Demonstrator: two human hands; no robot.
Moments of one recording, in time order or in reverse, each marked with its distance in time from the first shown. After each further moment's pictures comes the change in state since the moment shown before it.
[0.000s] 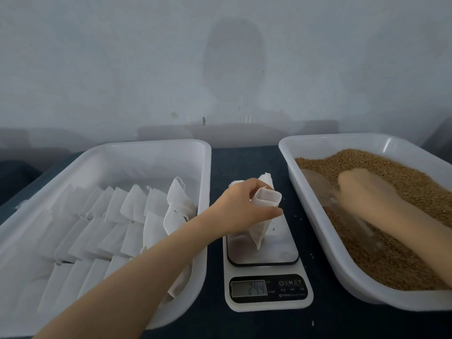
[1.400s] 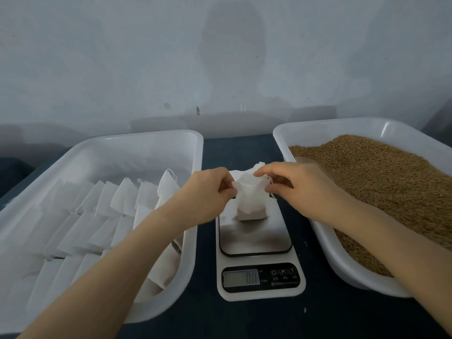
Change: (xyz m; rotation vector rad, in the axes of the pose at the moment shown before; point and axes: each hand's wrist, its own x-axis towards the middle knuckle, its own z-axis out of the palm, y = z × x) left_hand -0.012 -0.004 -0.027 0.371 0.154 0.018; right_hand -0.025 -0.051 0.004 0.848 0.100 -0.554
